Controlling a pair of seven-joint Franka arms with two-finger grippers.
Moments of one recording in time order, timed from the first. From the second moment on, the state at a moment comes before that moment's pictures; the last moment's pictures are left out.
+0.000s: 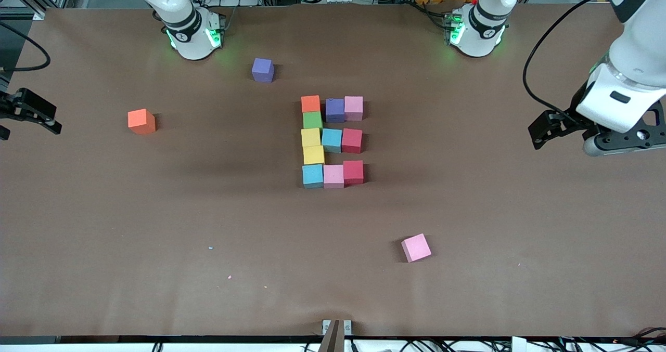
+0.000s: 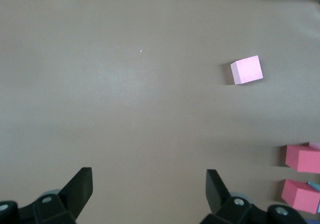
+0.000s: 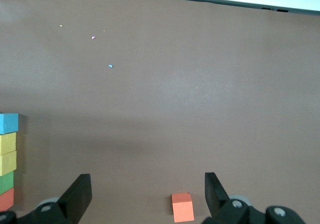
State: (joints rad) left arm -0.01 0.13 -0.23 -1.42 0.14 1.63 -0.28; right arm 0.00 0.06 -0.05 -1.45 0.01 1.62 -0.17
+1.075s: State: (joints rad) left arm 0.03 0.04 -0.15 -1.50 0.06 1.63 -0.19; right arm 0.00 0.06 -0.05 -1.44 0.01 1.62 -0.17
